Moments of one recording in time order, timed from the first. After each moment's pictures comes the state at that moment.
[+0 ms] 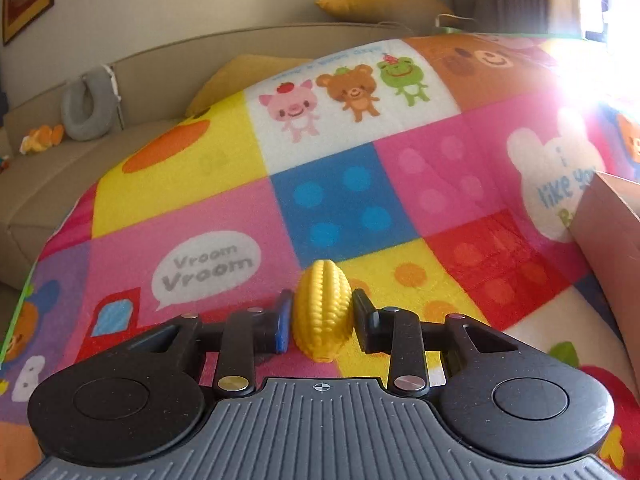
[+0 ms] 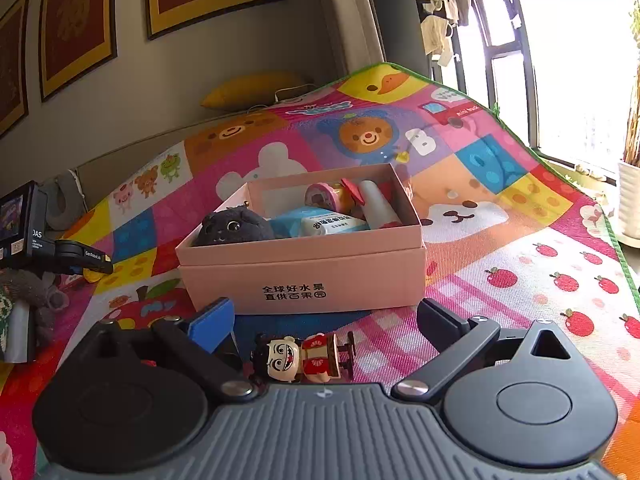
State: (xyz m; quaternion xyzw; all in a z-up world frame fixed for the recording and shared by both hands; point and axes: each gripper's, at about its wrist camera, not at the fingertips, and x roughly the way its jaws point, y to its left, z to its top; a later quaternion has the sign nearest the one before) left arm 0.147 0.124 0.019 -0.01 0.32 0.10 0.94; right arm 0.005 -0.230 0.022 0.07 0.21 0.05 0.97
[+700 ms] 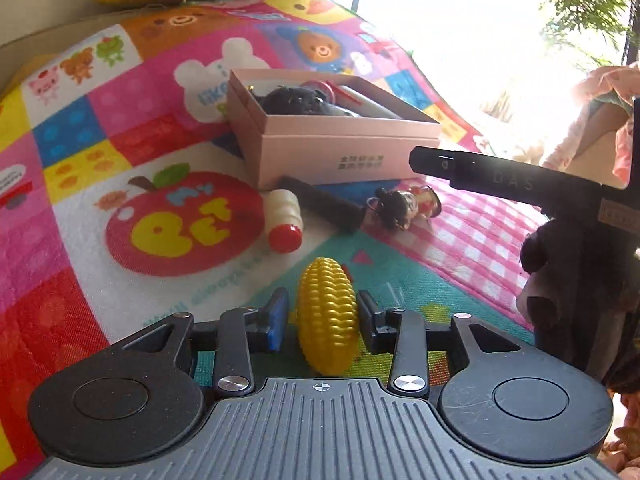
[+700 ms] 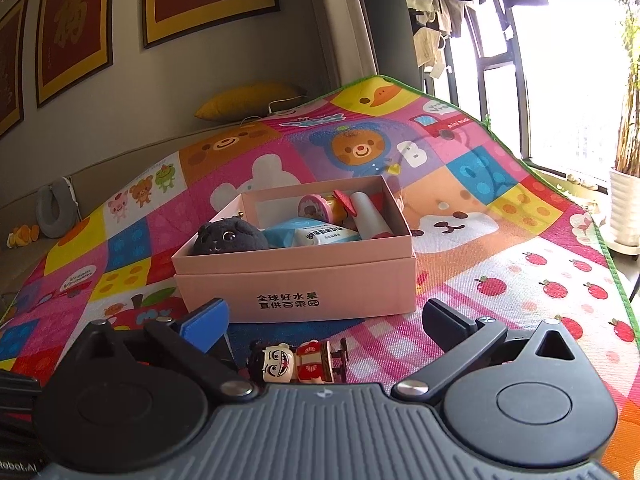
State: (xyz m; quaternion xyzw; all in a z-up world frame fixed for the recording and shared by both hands) left arm -0.023 -0.023 0.015 0.01 0.35 -0.21 0.91; right arm -0.003 -0.230 0.025 0.06 0.20 0.03 0.98
